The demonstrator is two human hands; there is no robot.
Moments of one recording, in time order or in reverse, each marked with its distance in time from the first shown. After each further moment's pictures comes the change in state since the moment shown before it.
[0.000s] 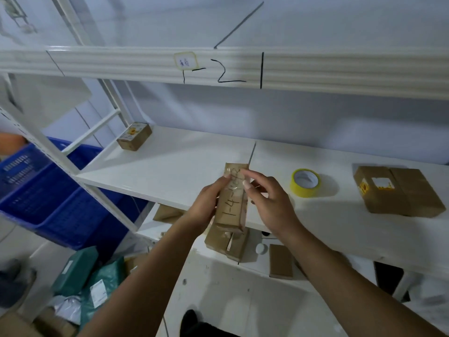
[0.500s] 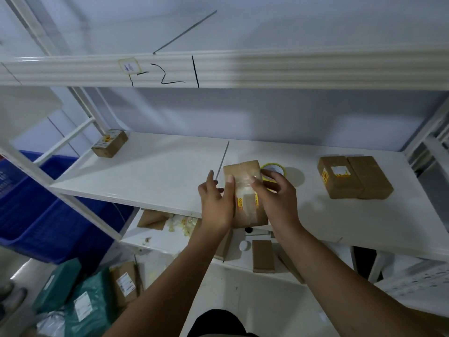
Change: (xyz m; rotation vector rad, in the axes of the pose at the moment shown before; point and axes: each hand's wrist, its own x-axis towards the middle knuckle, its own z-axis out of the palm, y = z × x) left_hand -0.013 -0.015 0.129 0.167 0.342 0.220; right_hand -0.031 0.021 -0.077 0.267 0.354 0.279
